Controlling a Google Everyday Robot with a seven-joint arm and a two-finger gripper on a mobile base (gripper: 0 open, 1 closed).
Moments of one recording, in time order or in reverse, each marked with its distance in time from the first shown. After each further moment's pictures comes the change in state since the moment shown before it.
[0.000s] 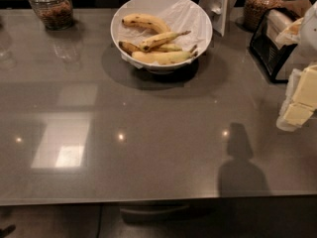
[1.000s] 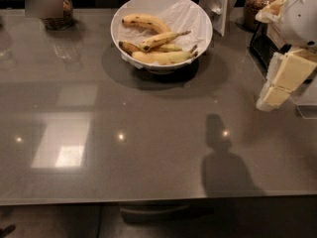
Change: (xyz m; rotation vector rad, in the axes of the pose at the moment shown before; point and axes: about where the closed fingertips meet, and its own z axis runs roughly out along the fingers) arm -0.040 -0.027 -0.004 0.105 -0.129 -0.122
